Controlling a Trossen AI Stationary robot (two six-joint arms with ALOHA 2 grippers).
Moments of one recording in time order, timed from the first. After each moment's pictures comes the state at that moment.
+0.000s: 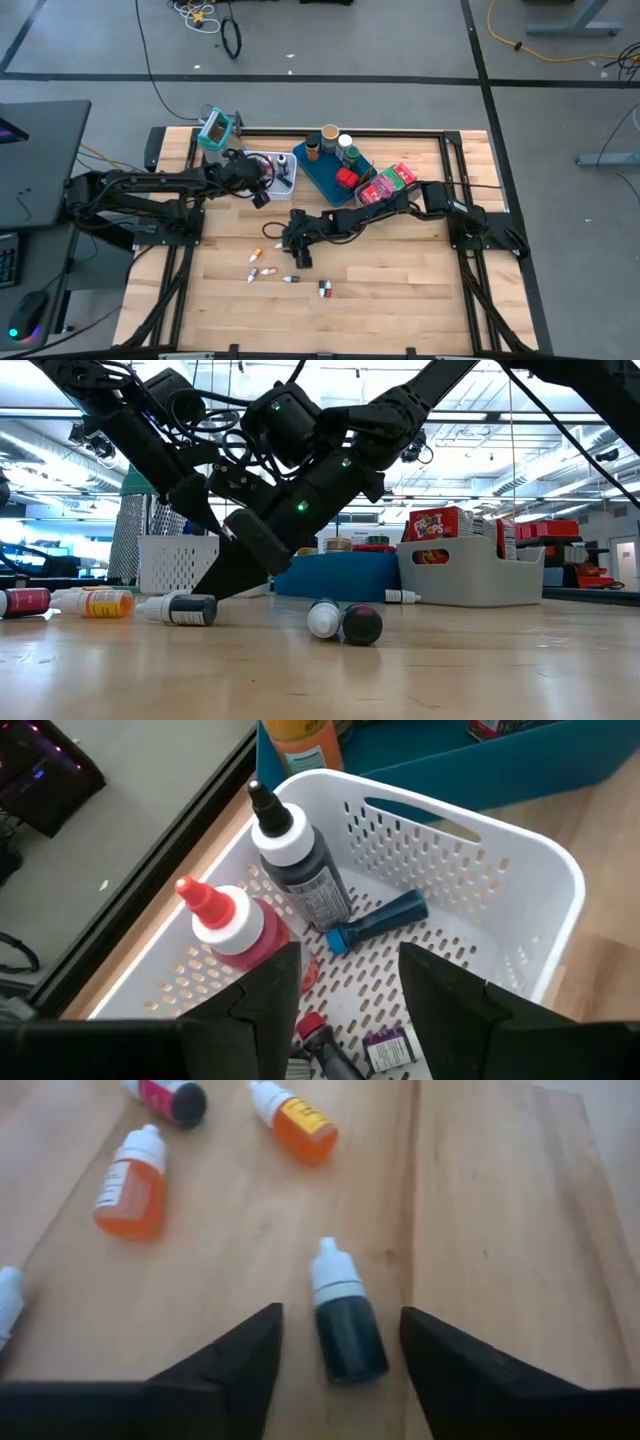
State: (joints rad) left arm 0.31 1.10 0.51 -0.14 -0.36 0.01; right arm 0.09 2.31 1.51 0.05 -0.02 -0.12
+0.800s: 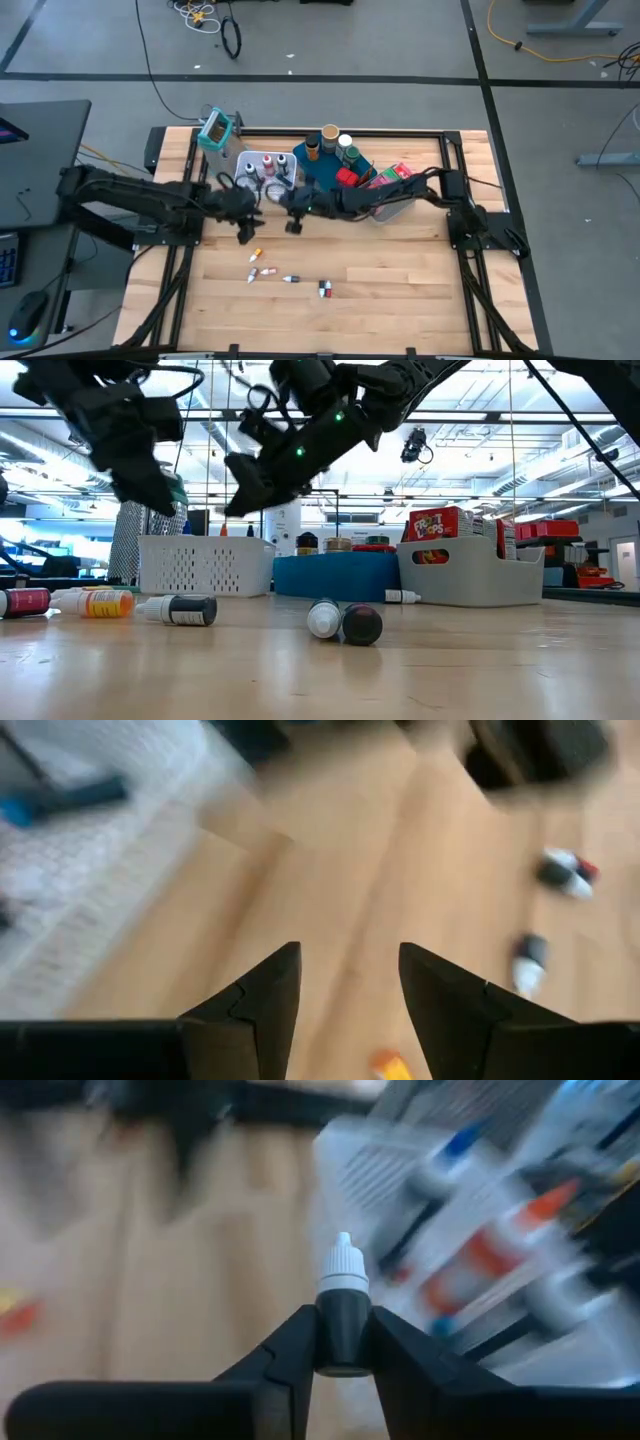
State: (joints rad) left arm -0.08 0.89 0.51 -0.40 -0.14 -0.51; right arm 0.00 2.14 1.51 0.08 0.33 -0.09
